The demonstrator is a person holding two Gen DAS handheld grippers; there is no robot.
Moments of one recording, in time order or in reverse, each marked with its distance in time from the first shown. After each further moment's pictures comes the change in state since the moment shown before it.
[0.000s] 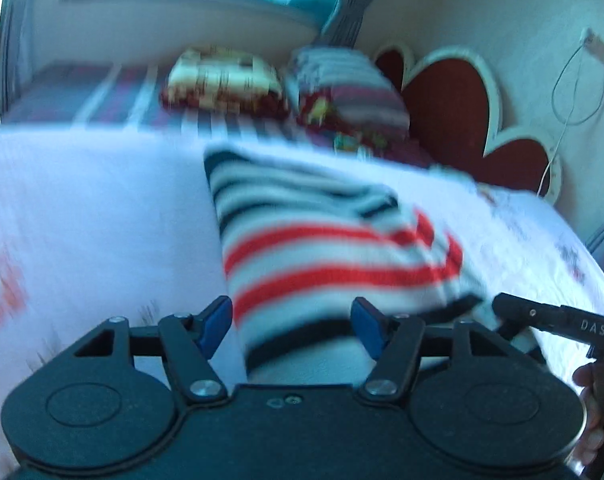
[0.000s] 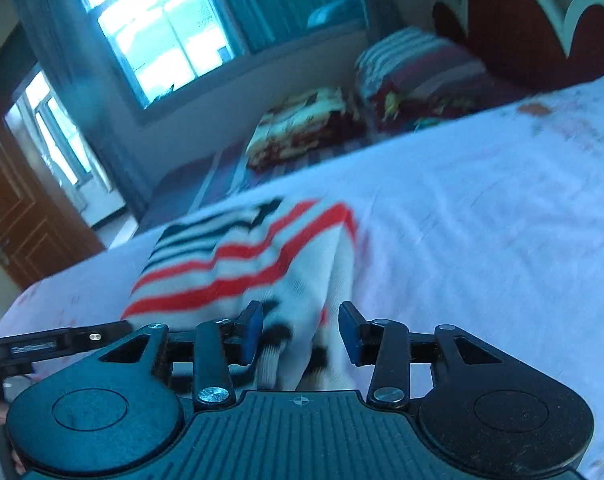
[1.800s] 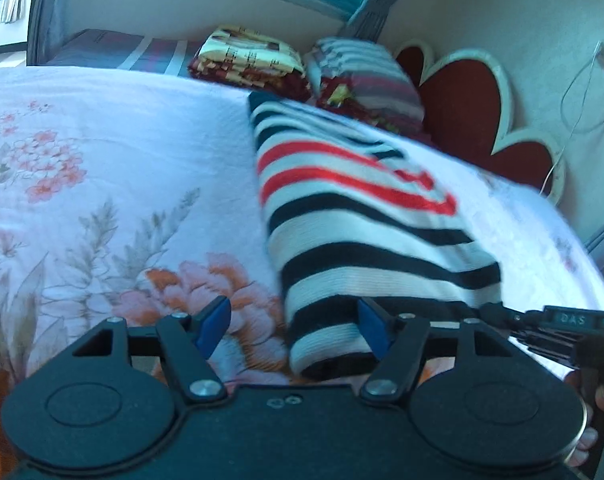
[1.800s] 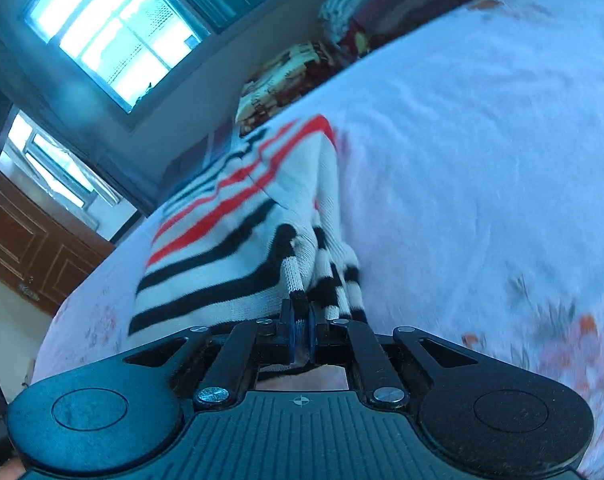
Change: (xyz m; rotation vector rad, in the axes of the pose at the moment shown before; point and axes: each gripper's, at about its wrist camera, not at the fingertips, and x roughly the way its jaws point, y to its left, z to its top) left arm -0.041 0.007 -0.069 -0.098 0.078 0.032; right arm -0.028 -0.012 -0.063 0.254 0.132 0.069
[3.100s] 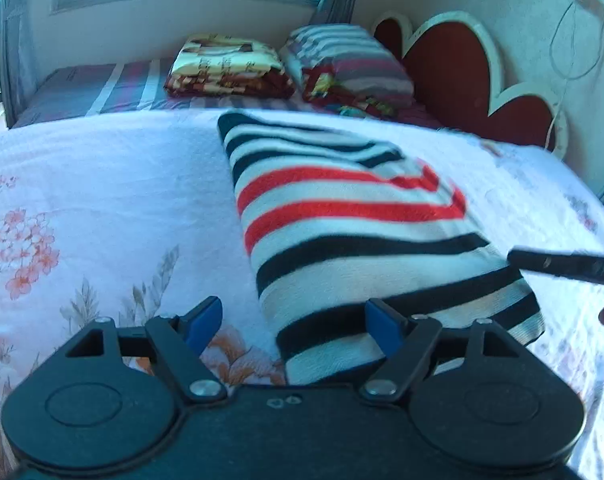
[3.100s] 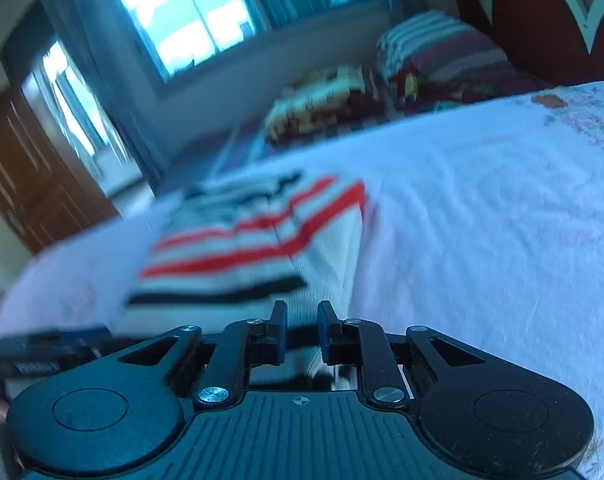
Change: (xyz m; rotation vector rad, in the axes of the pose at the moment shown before) left arm 0.016 -0.018 0.040 0.164 -0.007 0.016; right arm -0.012 0.041 0.057 -0.283 -0.061 -0.018
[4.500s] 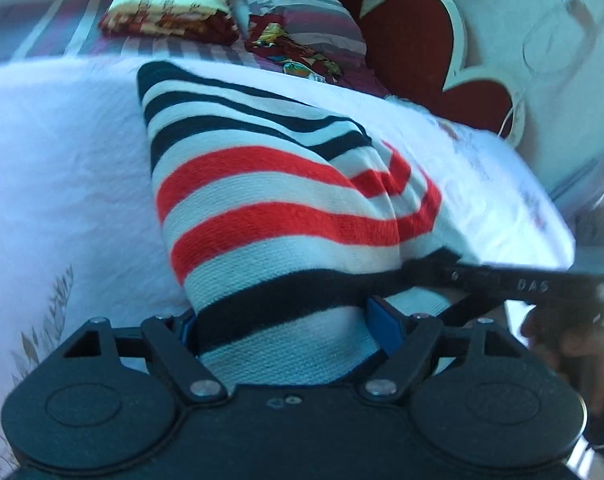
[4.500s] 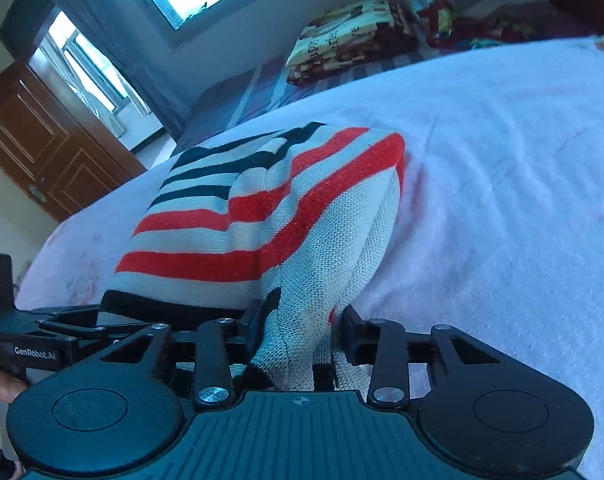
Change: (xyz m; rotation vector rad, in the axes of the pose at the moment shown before) left arm 0.071 -0.001 0.036 -0.039 0.182 -0.228; right arm 0.080 -0.012 0.019 -0.013 0.233 0.081
